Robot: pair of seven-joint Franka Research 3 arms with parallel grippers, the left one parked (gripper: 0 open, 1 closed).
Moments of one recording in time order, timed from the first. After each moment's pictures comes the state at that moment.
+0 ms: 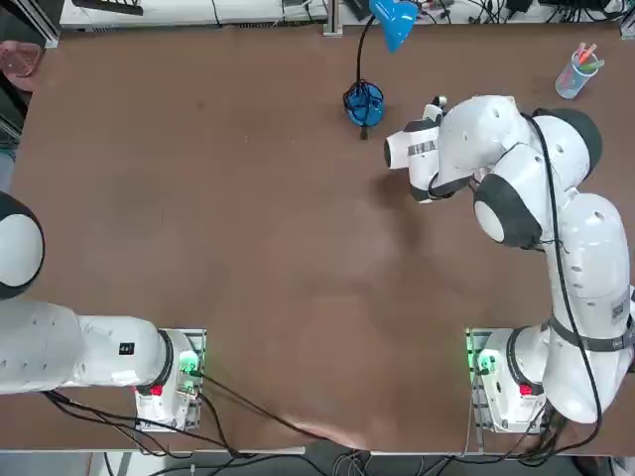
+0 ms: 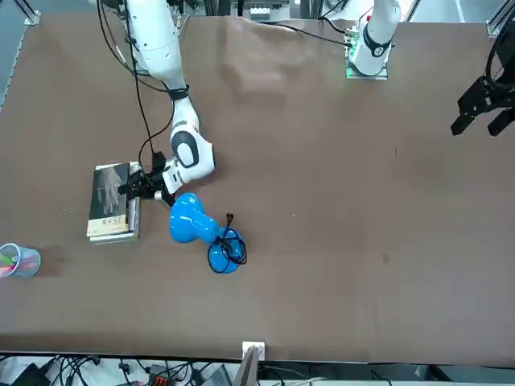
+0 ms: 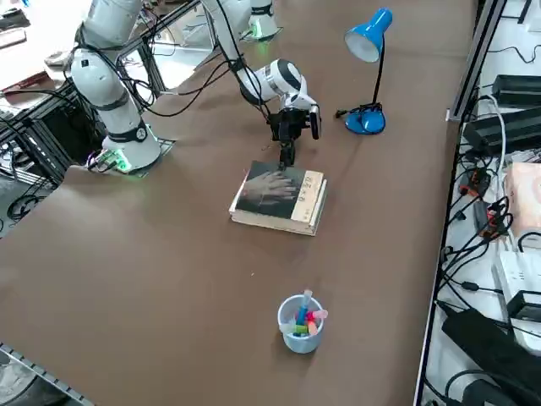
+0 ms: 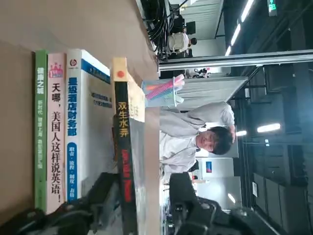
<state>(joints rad) 0.80 0.76 -0.29 -1.92 -1.14 1.72 1.13</state>
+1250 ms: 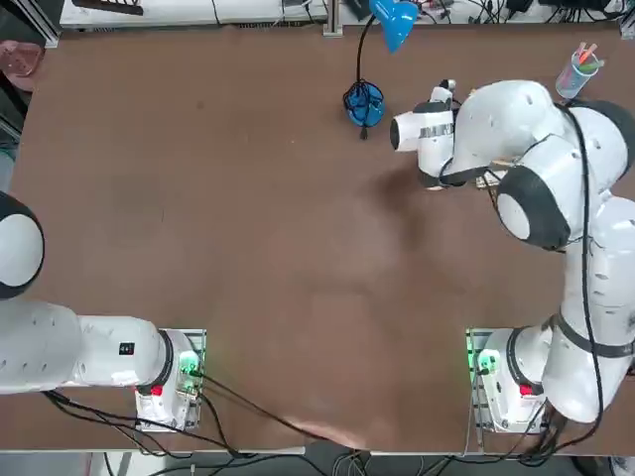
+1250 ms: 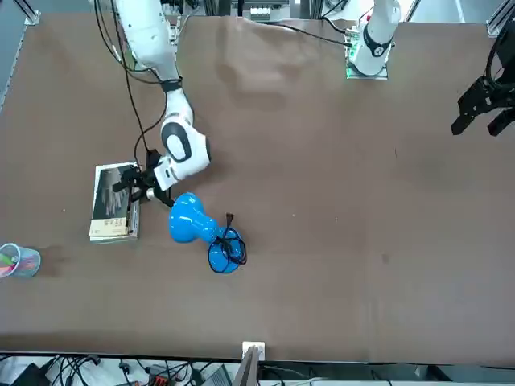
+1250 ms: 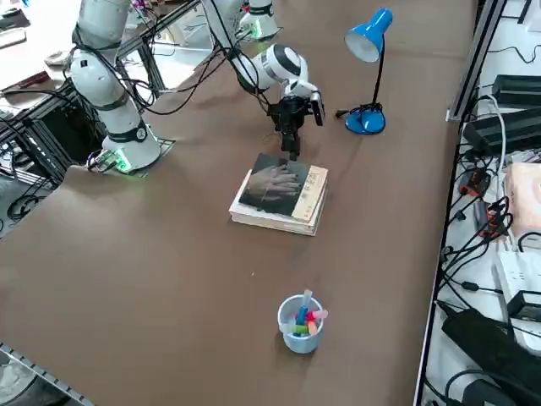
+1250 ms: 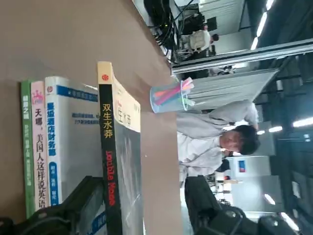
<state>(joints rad) 0.77 0.61 -0.30 -2.00 -1.14 1.85 1.14</state>
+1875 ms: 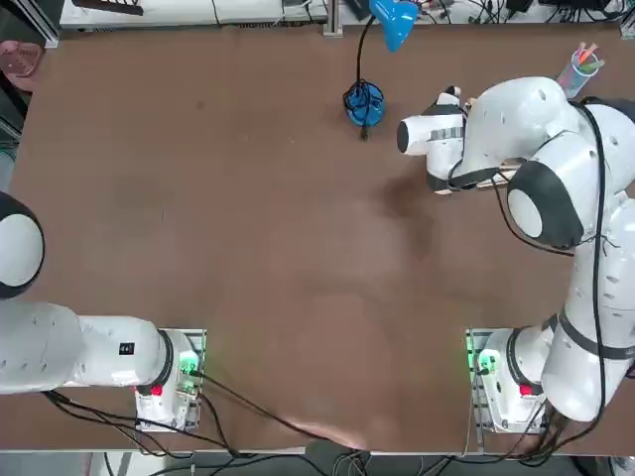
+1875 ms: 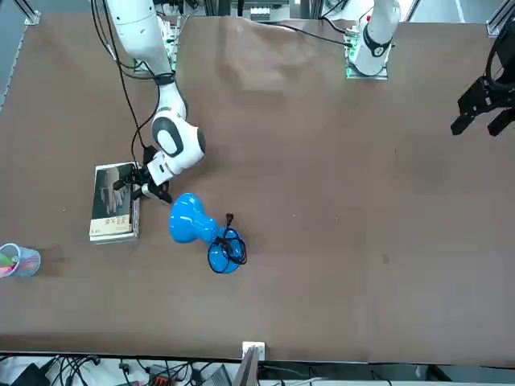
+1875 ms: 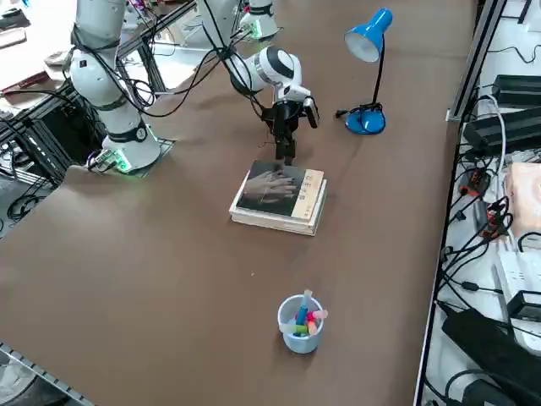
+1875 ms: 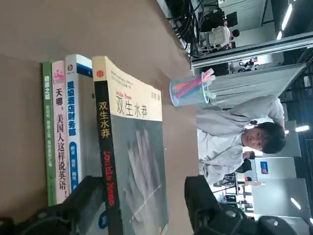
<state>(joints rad) 0.76 0.58 -0.30 -2.07 -1.14 1.94 1.18</state>
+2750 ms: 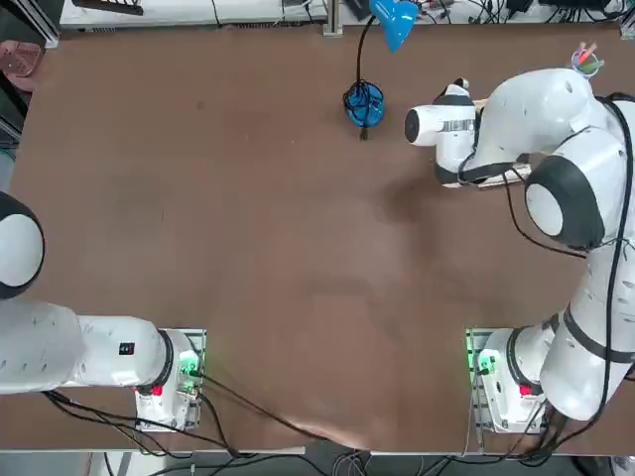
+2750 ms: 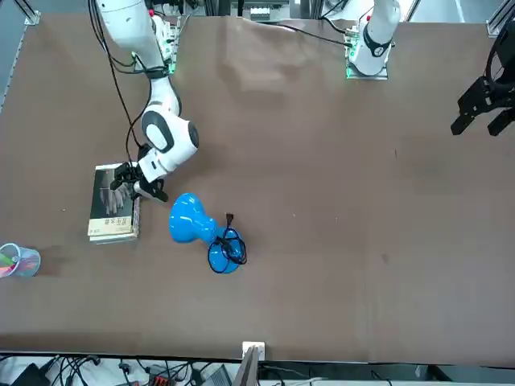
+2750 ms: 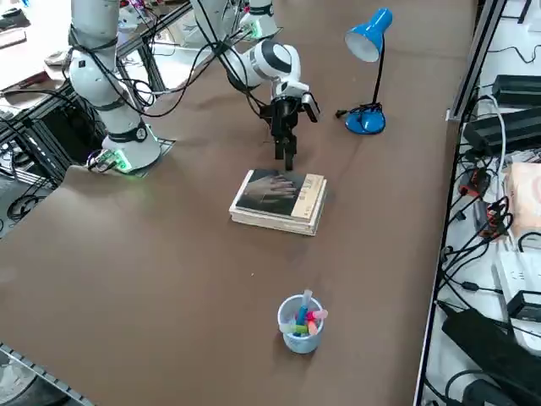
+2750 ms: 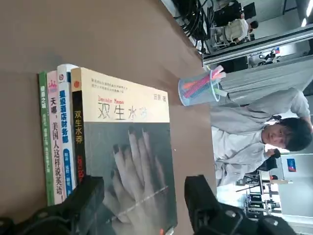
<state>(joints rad) 0.72 0.50 -0.30 -2.11 -1.14 2.02 1.18</state>
